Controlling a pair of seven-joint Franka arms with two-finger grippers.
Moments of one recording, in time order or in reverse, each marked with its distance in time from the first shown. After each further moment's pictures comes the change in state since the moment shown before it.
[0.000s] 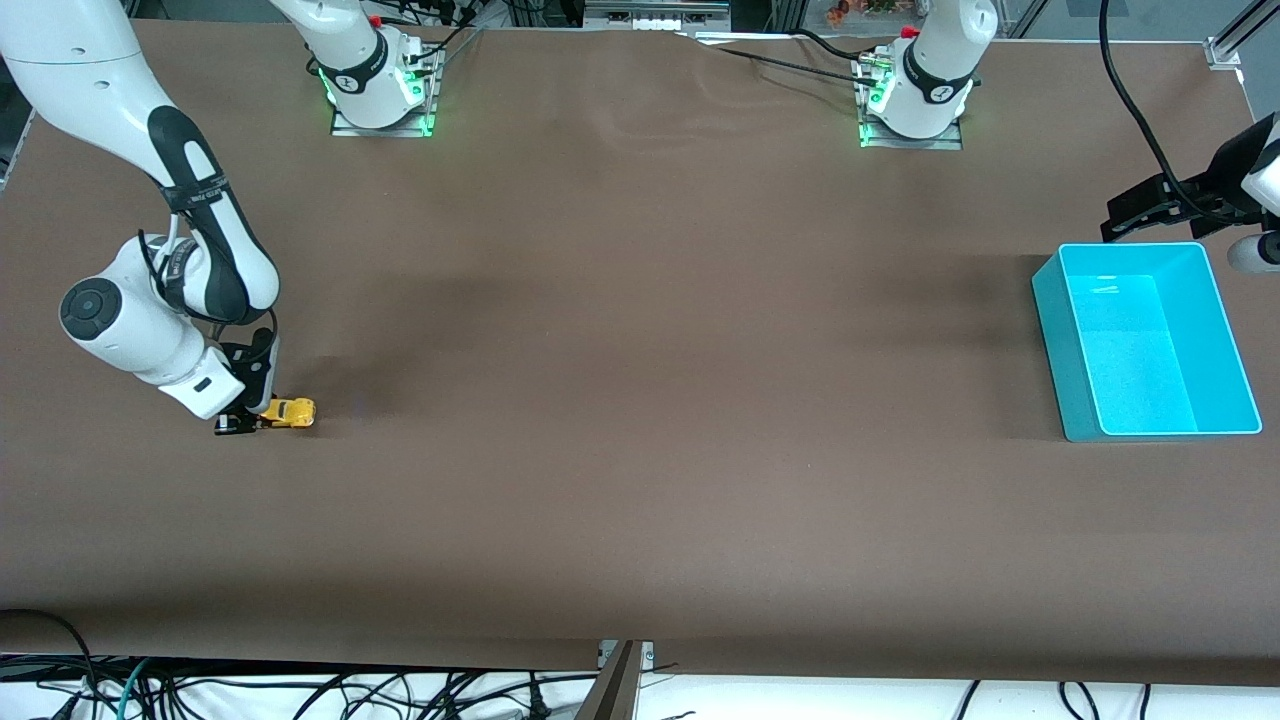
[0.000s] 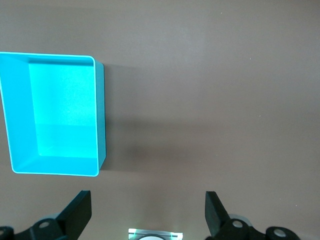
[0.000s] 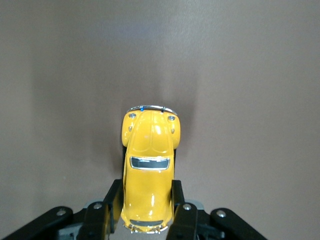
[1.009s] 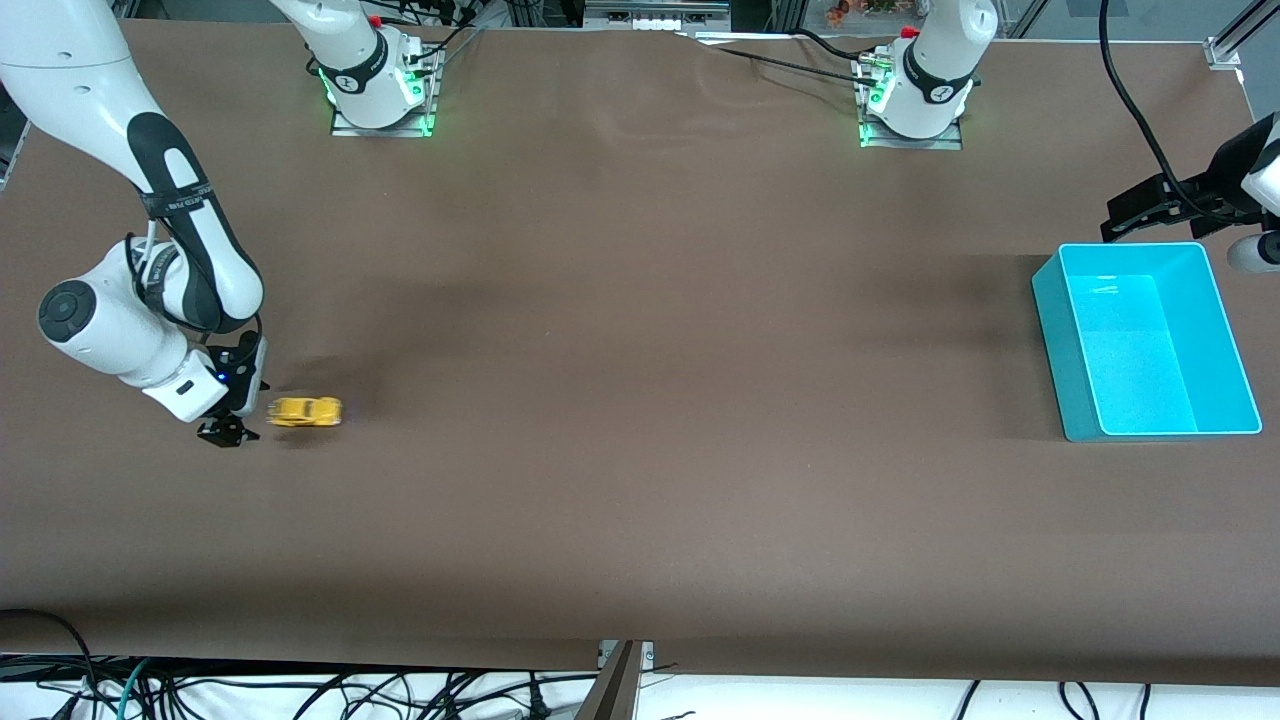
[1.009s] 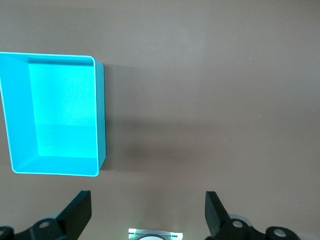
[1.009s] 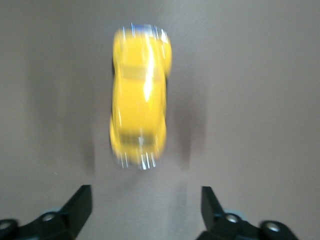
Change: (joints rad) left arm 0.000 0.000 0.000 0.000 0.000 0.000 0.000; right arm -0.035 0.011 0.030 0.078 0.076 -0.082 -0.059
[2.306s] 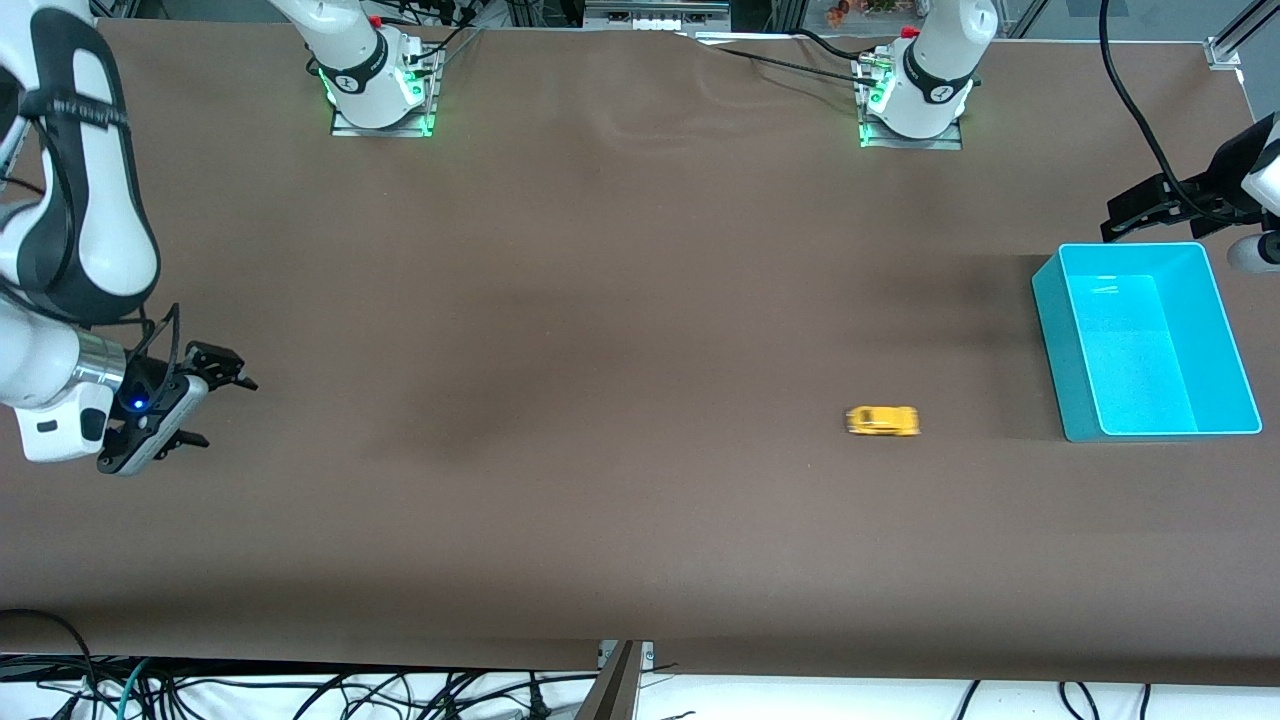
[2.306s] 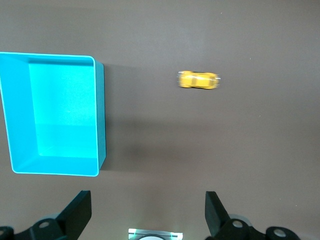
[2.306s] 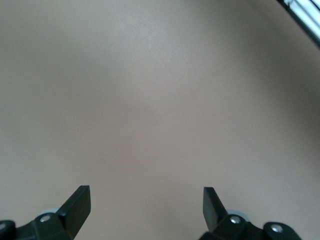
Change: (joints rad) left arm 0.000 0.000 0.000 0.000 0.000 0.000 0.000; right arm 0.087 -0.119 0.019 0.404 0.076 -0.660 0.976
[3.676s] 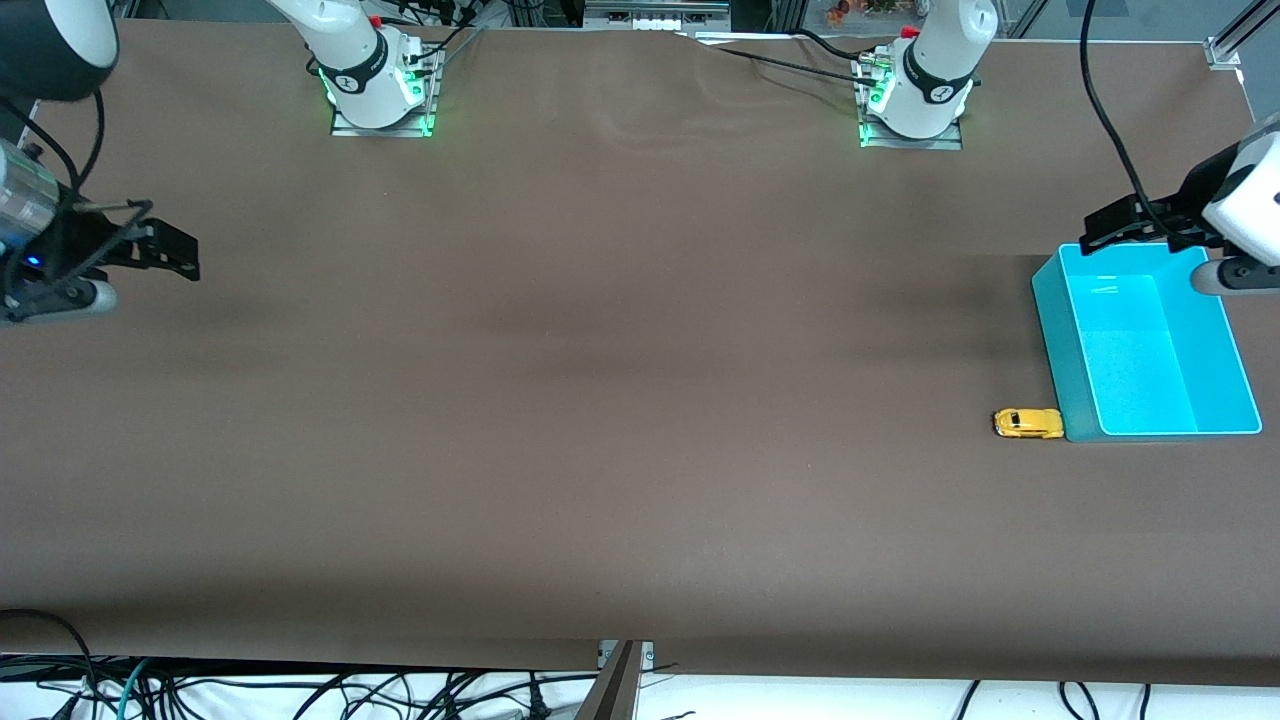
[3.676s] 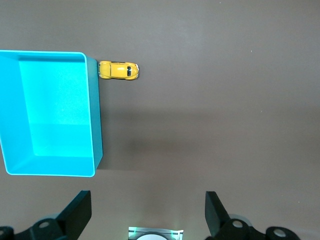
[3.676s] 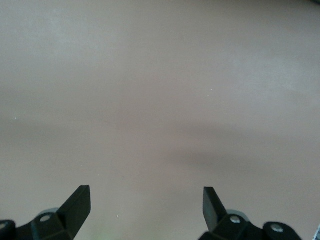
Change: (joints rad) left arm -0.022 0.044 -0.004 0.000 0.000 0.001 0.000; right arm 0.068 -0.308 0.023 0.002 -0.260 -0.335 0.771
